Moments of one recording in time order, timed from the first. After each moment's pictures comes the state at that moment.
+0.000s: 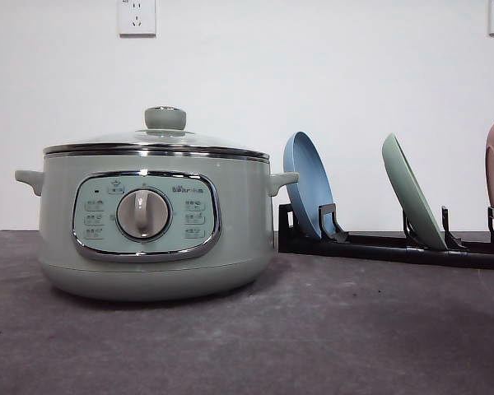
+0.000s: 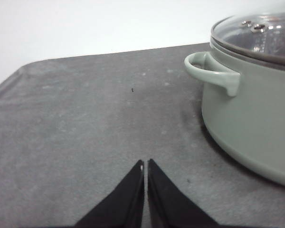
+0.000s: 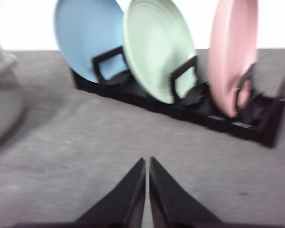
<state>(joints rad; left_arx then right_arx) 0.03 0.01 0.03 -0.18 0.04 0.08 -0.03 0.01 0.02 -0.16 -0.23 0.08</state>
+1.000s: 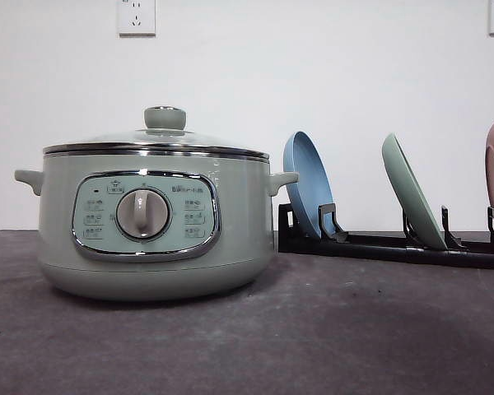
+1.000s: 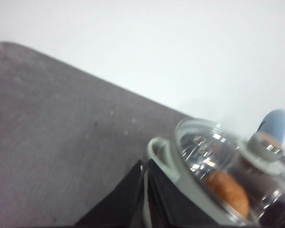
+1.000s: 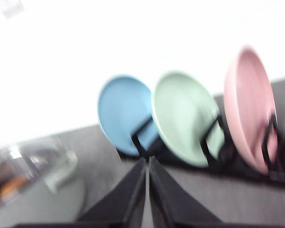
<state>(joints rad) 0.03 0.07 0.30 -0.28 0.08 -0.42 -0.03 0.03 0.28 -0.18 -0.26 0.37</state>
